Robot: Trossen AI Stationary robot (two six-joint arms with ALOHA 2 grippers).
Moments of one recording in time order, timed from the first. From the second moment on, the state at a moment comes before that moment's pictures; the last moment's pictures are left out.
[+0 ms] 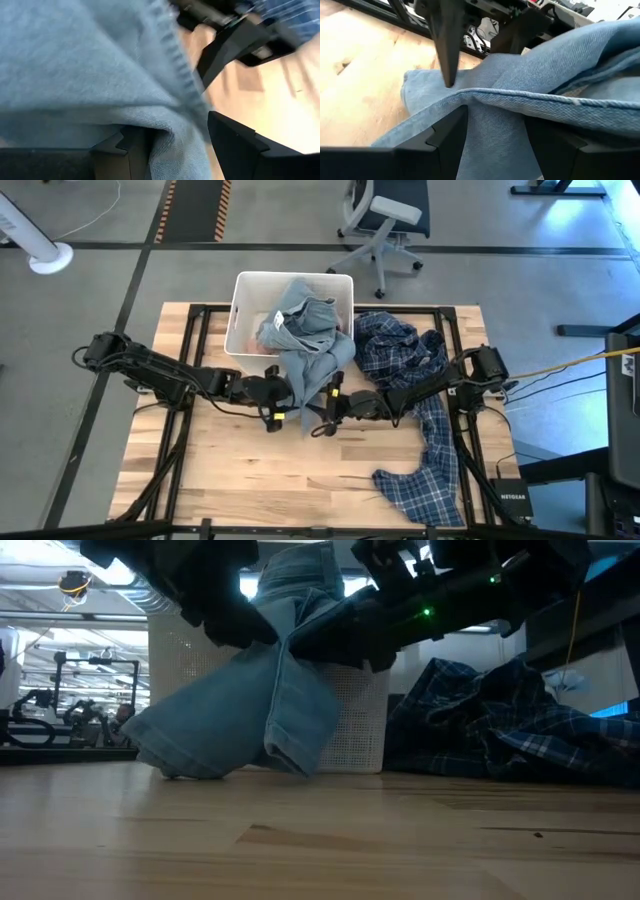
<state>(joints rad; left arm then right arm) -0.17 1.31 0.73 0.00 -0.26 -0.14 0.20 1.82 0.82 0.76 0.41 -0.36</state>
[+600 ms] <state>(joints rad) -0.17 1.31 0.73 0.13 -0.23 -0.08 0.19 1.83 0.90 0.74 0.39 -0.39</state>
